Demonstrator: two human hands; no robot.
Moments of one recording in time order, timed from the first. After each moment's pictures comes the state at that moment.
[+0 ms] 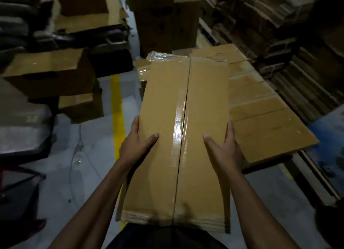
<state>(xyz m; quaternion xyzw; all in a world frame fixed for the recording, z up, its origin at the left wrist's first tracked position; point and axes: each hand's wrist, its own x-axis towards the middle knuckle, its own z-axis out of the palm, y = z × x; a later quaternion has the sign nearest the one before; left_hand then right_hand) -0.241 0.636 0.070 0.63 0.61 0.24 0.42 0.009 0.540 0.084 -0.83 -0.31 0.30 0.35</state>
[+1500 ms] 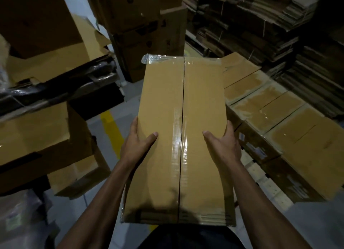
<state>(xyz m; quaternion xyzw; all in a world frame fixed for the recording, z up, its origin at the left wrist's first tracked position) -0.386 1.197 0.043 0.67 0.51 0.19 0.50 -0.164 1.041 0.070 -0.88 -0.16 0.27 0.37</state>
